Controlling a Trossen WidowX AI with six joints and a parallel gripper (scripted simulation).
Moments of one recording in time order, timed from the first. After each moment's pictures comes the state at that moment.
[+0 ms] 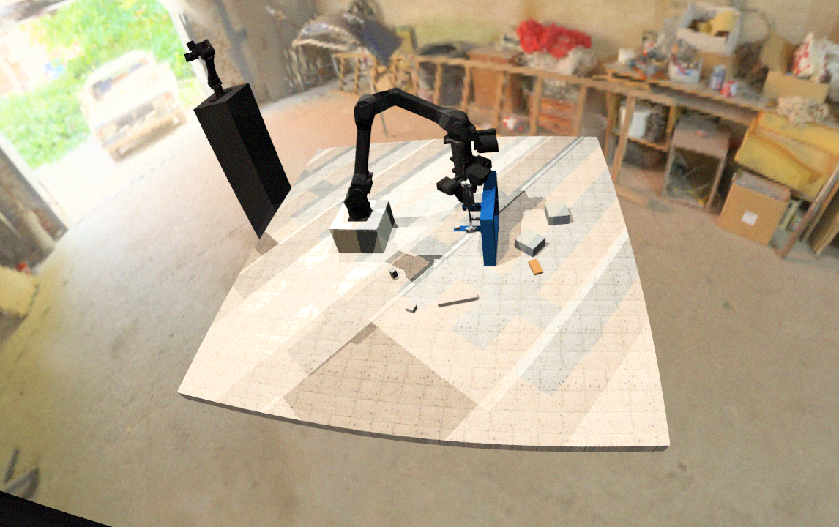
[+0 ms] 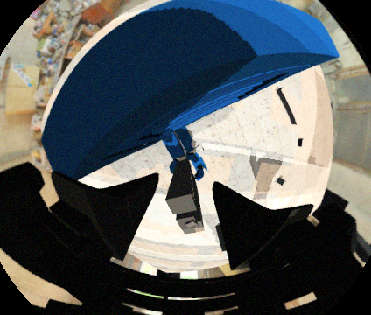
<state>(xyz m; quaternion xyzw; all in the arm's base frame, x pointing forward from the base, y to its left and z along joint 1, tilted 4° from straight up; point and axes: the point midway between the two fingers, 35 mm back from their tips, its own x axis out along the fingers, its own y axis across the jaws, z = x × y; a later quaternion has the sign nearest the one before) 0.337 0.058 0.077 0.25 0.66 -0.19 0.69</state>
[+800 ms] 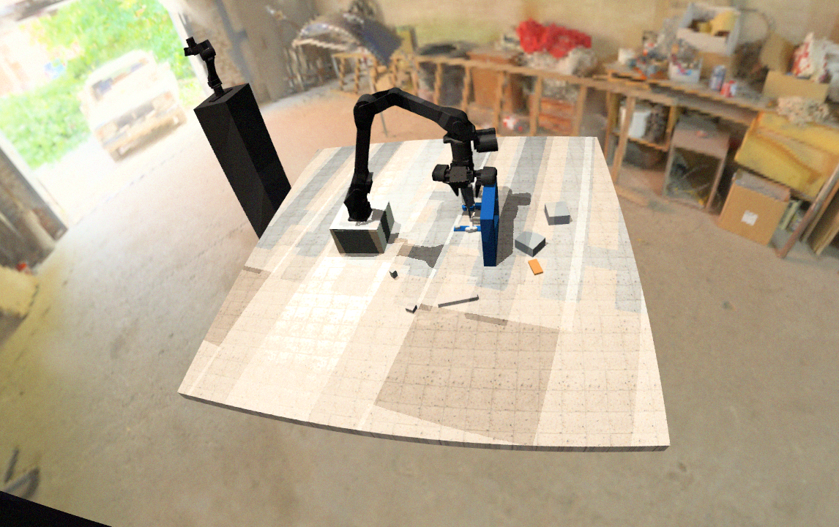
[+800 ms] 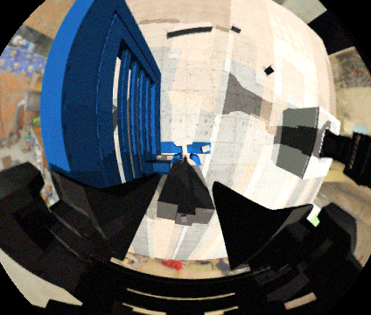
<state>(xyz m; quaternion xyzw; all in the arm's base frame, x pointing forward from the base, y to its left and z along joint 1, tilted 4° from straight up) 0.336 0.059 0.078 0.56 0.47 -0.50 0.46</state>
